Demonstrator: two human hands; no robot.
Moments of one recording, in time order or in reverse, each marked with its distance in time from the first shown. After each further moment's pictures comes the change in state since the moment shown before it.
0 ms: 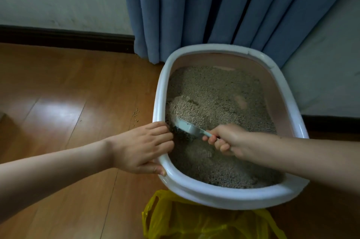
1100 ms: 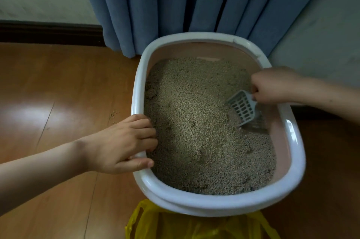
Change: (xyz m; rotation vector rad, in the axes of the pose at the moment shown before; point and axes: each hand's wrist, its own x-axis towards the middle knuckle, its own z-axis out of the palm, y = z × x) left_hand 0.018 -0.025 -0.002 -0.147 0.013 -0.004; right_hand 0.003 -0.078 -0.135 -1.806 0.538 -0.424
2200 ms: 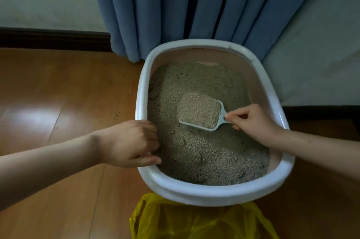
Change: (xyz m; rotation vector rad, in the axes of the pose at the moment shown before) left_hand 0.005 0.008 -0.002 -0.007 -0.003 0.052; right_hand -0.052 -0.063 0.061 1.338 0.247 0.094
